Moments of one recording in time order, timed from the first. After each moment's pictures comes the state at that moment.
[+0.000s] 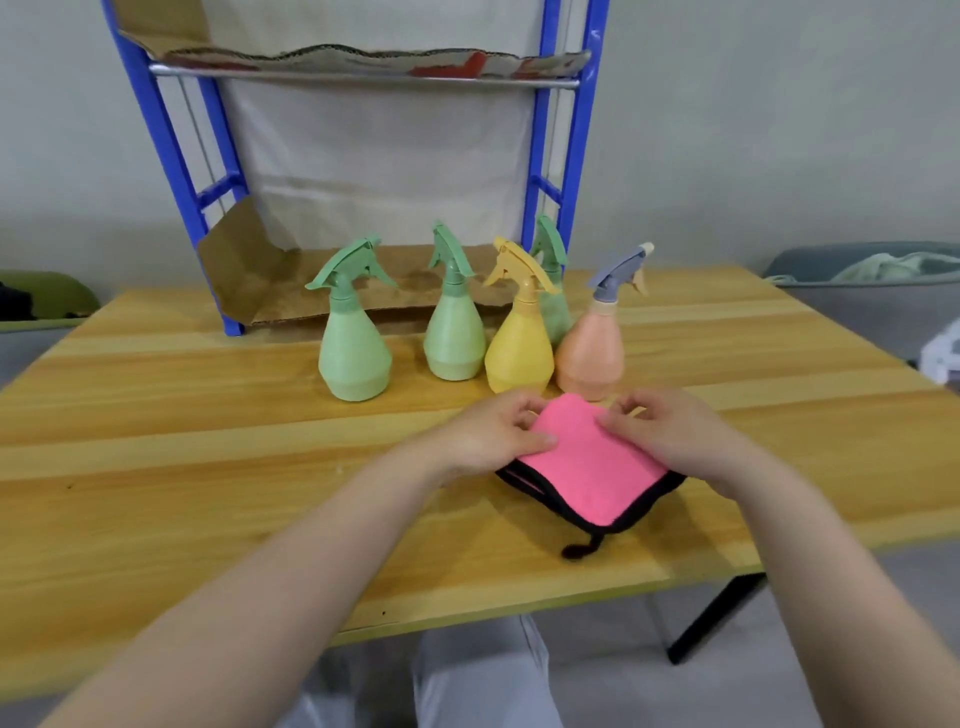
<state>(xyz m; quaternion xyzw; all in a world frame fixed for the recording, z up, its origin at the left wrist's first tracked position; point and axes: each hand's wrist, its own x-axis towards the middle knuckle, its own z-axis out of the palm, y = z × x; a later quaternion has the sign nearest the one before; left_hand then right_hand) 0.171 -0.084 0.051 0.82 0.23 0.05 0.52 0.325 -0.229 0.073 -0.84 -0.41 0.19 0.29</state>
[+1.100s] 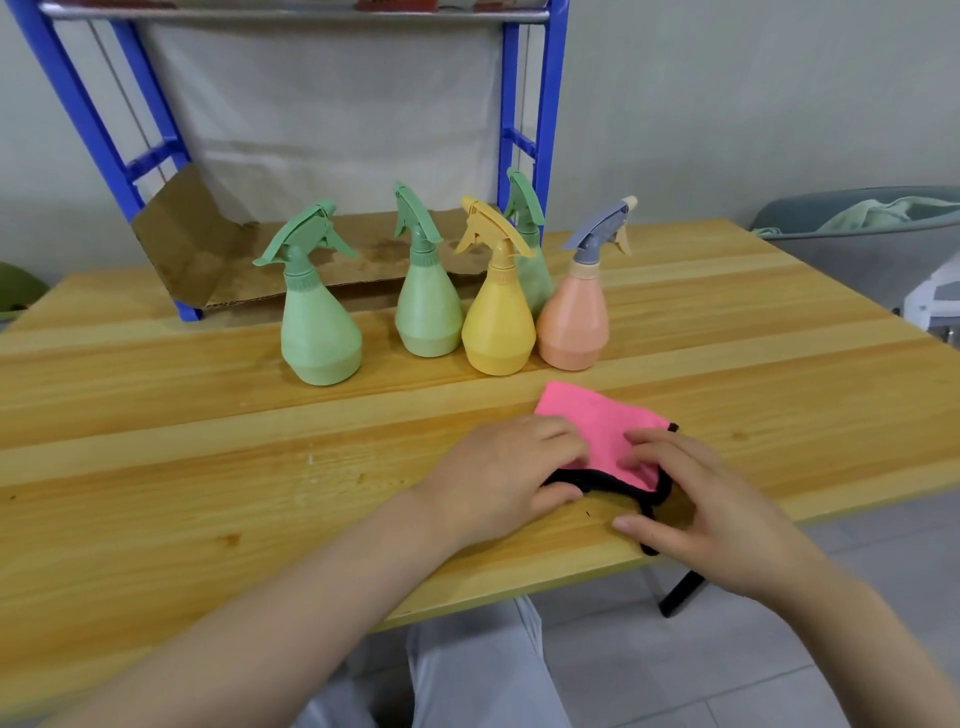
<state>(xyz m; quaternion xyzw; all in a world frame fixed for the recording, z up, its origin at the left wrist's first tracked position) 0.165 -0.118 0.020 0.98 -0.01 0.14 0.11 0.320 -0.311 0.004 -0.78 -0.57 0.04 0.27</state>
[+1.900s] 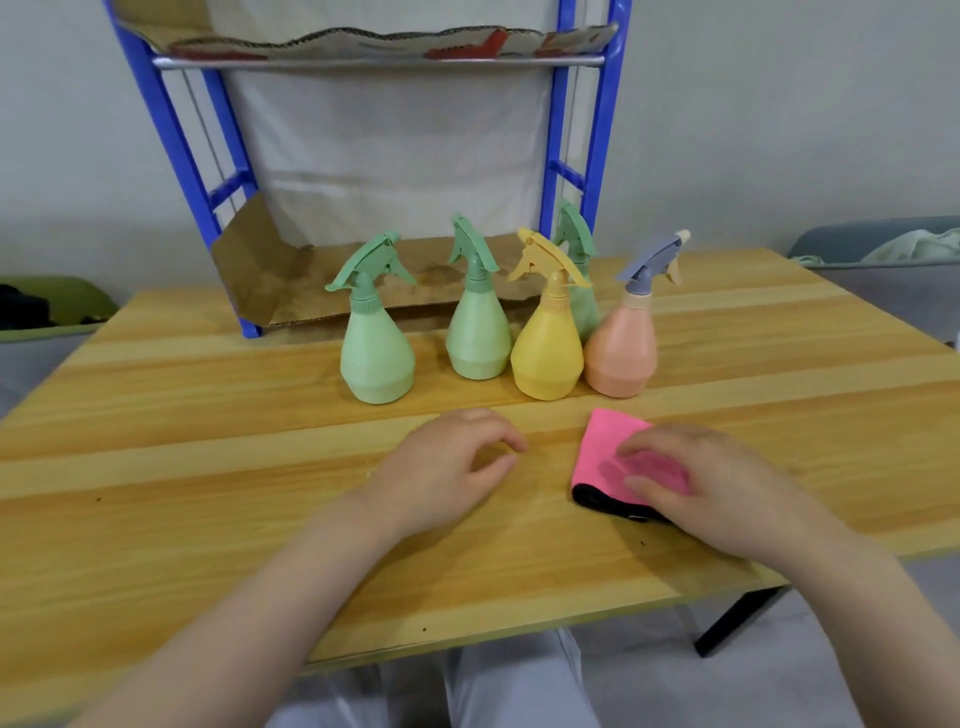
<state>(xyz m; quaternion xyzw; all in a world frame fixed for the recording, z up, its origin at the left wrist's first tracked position) 0.102 -0.059 0.039 0.96 0.16 0.14 0.21 0.302 -0.254 0.052 -0.80 -0.58 0.04 0.16</state>
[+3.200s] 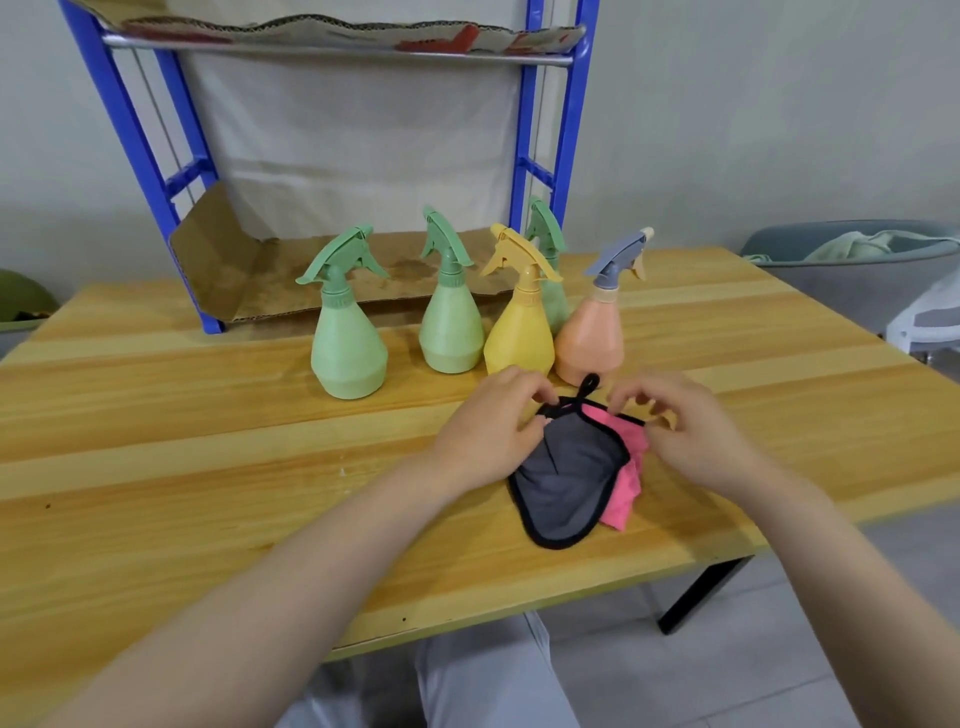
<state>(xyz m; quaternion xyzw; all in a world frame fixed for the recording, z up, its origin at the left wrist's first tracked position) 0.169 -0.072 0.033 0.93 0.14 0.19 0.28 0.331 -0.239 0.049 -0.75 -0.55 0.08 0.36</state>
